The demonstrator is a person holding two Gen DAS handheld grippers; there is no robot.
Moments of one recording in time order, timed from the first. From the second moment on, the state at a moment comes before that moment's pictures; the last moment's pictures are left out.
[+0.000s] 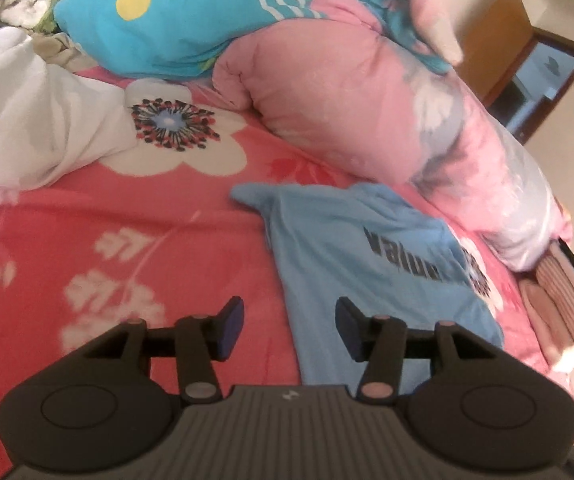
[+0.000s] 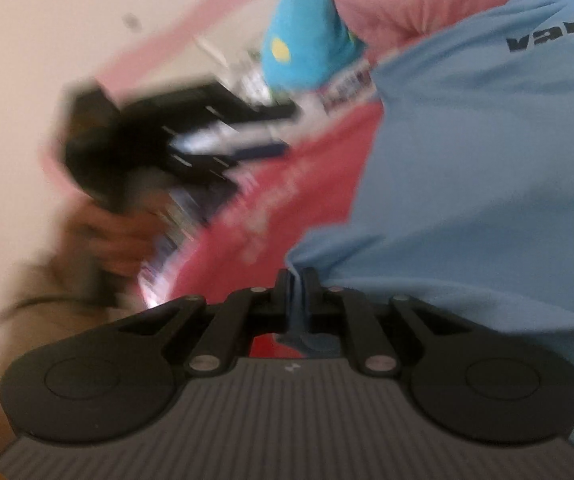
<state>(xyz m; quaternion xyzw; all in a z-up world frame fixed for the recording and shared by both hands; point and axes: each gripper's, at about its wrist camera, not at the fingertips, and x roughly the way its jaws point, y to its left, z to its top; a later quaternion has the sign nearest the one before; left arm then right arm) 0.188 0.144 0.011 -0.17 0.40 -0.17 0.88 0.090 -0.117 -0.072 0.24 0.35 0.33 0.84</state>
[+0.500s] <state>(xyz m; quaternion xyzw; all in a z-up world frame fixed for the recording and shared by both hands) 0.161 0.071 0.008 -0.16 0.40 -0.26 0.86 0.001 -0.150 -0.031 0.17 0.31 0.31 0.88</state>
